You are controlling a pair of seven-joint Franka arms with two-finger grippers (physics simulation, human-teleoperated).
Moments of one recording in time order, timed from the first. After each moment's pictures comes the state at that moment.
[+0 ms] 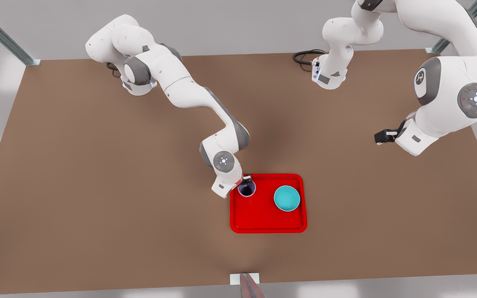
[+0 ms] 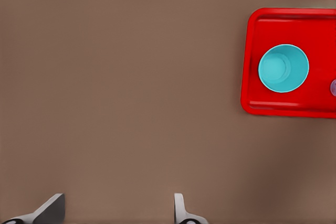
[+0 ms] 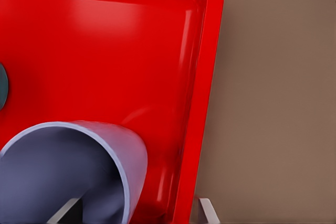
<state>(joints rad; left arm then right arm) -0.09 0.21 0.02 -1.38 0.05 1.42 -0.08 0.87 1.08 -0.38 -0.94 0.49 2.01 0.36</state>
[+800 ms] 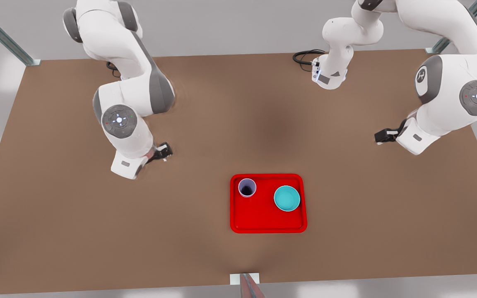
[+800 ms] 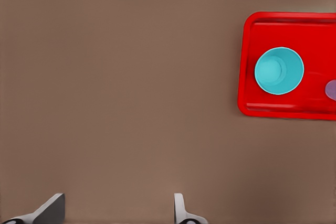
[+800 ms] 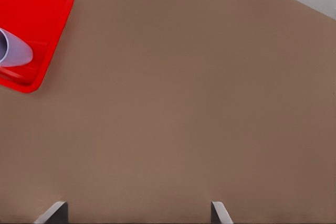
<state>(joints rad) -0.08 0.21 0.01 -1.37 0.04 1.43 -0.08 0.42 0.33 -0.07 -1.29 -0.10 1.57 -0.05</state>
